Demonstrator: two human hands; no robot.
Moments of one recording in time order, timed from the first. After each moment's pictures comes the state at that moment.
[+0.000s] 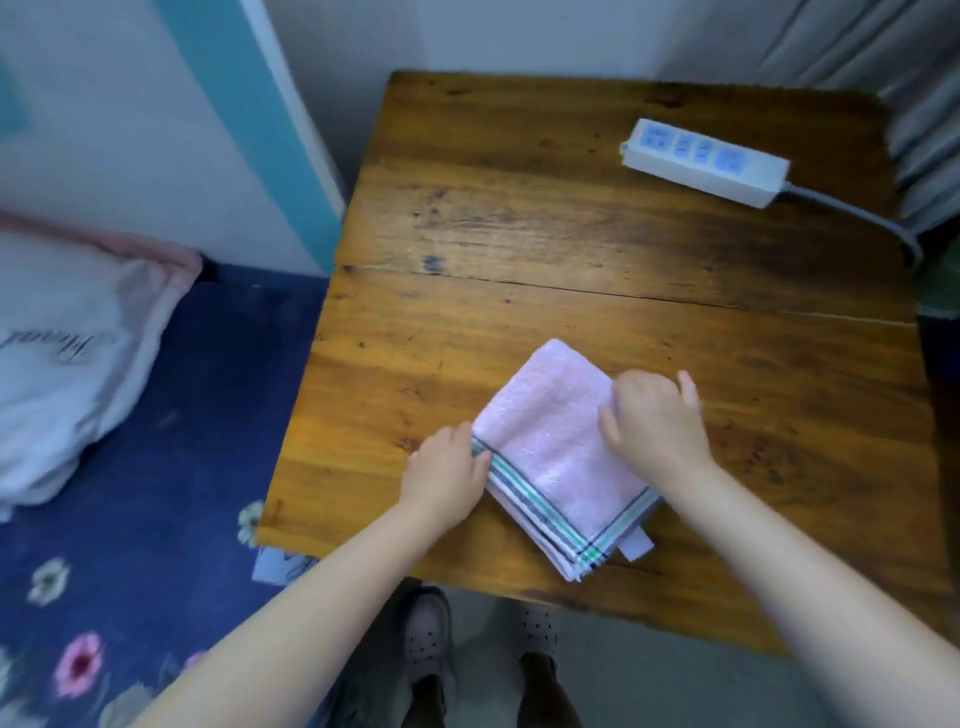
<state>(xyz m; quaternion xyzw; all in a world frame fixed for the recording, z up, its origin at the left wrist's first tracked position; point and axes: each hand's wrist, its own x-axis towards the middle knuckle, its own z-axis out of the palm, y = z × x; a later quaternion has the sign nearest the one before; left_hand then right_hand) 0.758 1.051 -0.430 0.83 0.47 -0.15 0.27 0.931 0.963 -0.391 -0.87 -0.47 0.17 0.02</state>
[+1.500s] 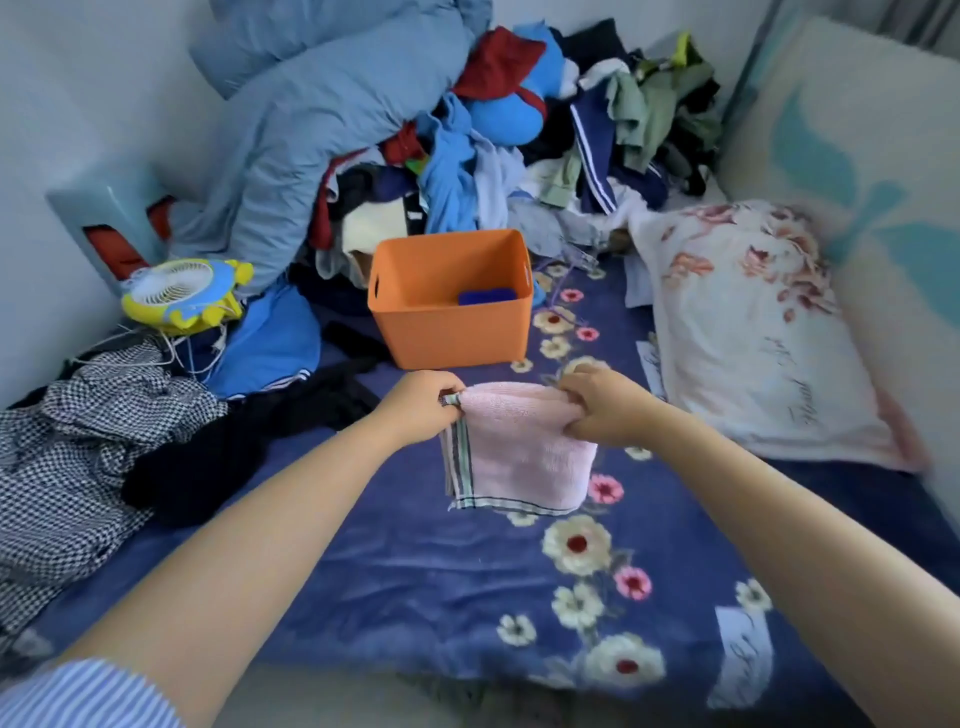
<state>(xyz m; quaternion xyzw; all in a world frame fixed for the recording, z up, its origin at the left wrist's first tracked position) 0.145 0.836 -0.205 0.41 0.85 0.25 0.21 0.296 0.991 -0.187 -0.19 -0.95 0.22 -0.09</state>
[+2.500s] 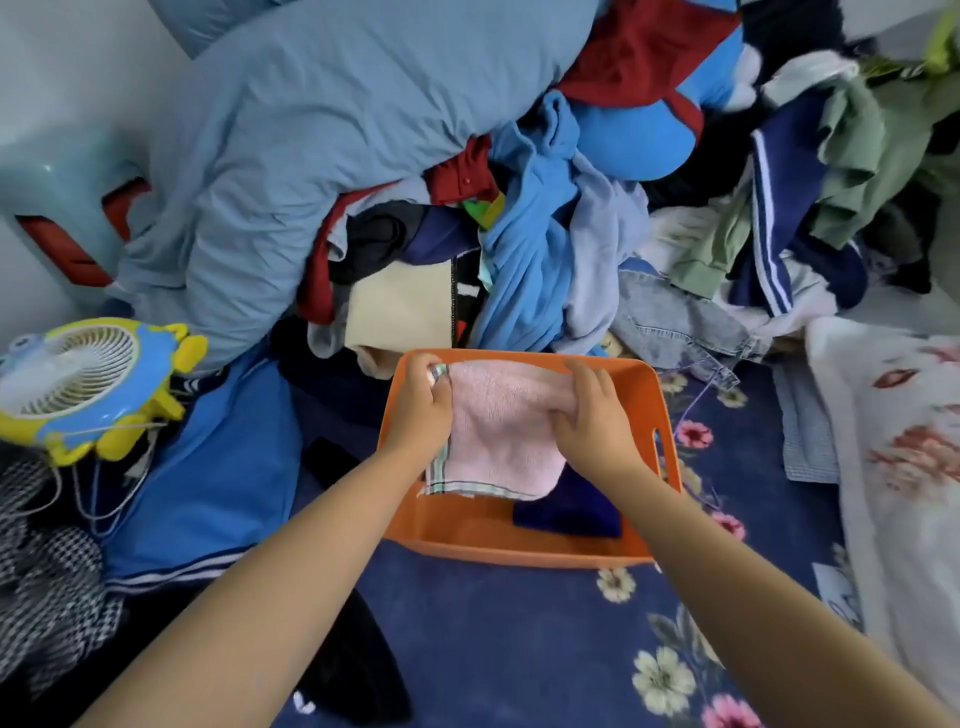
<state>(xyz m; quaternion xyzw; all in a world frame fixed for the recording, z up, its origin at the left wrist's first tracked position) -0.280 1.079 -0.308 0.17 0.86 0.47 0.13 -0.166 1.206 -0.292 -0.28 -0.89 0.35 0.10</state>
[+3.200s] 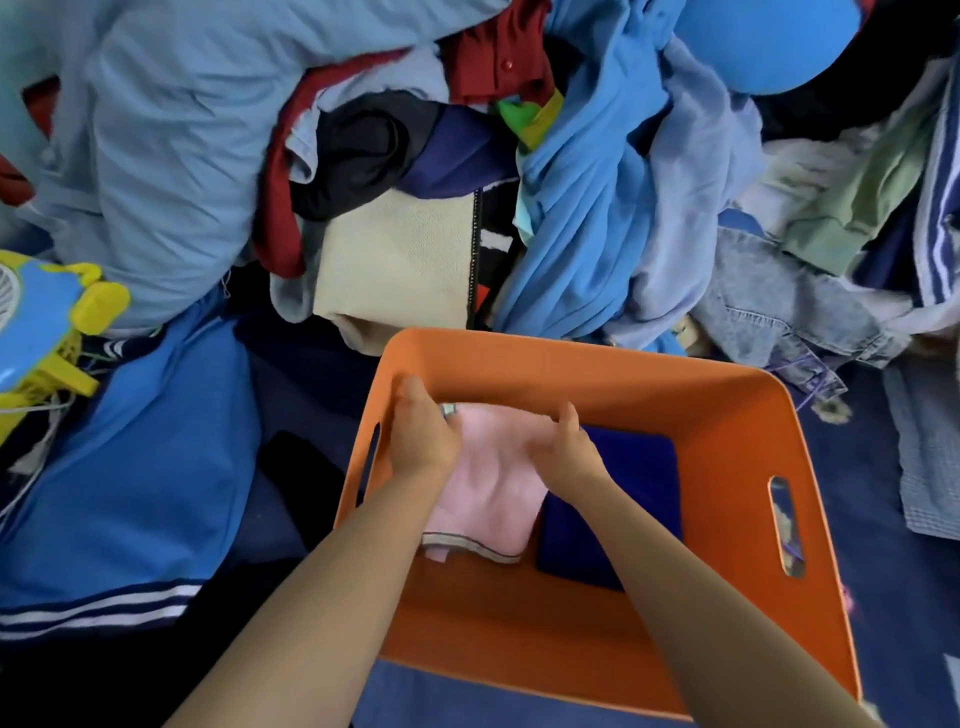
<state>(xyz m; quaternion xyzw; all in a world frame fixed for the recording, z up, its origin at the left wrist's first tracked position) -0.364 1.127 -0.467 0.04 0.93 0.34 0.15 -0.280 1.238 -0.463 -0.38 -0.82 0.41 -0.14</state>
